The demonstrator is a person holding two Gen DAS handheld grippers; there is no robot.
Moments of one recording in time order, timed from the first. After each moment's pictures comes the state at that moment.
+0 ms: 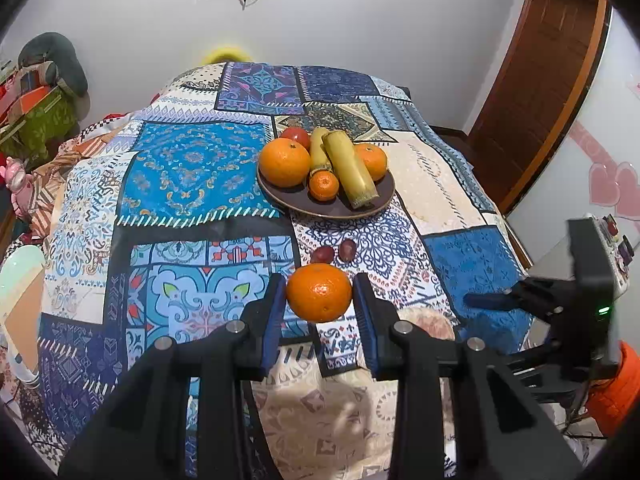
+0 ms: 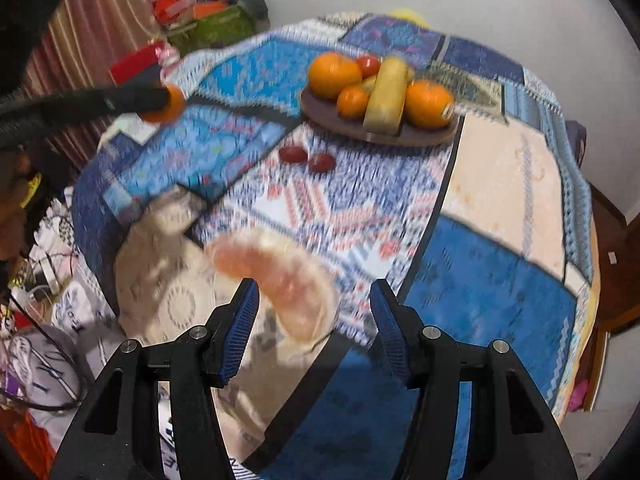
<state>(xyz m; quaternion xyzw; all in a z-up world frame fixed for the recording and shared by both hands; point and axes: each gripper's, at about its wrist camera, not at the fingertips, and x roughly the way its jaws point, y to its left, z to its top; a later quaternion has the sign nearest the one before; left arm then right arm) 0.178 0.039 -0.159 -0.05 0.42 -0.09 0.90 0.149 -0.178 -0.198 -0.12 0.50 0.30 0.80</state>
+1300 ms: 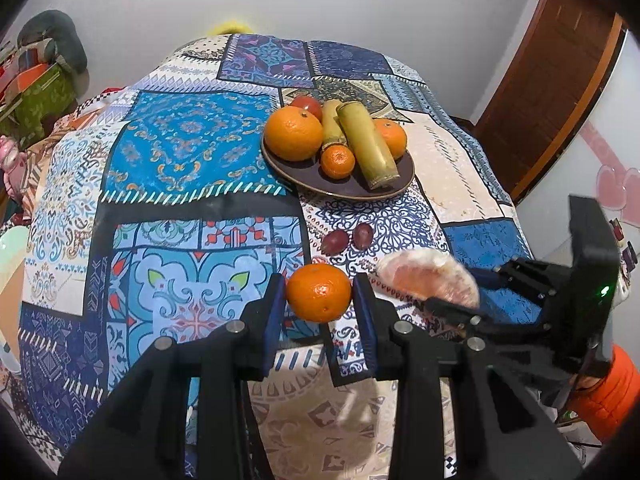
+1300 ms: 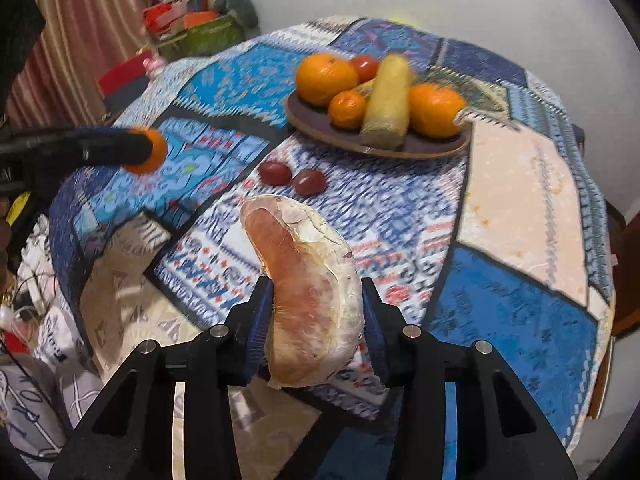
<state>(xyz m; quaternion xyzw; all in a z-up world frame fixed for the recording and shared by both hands) 0.206 0.043 -0.193 -0.06 0.46 -0.08 0.88 0.179 -0.165 -0.219 -0.11 0.46 0.29 0.83</state>
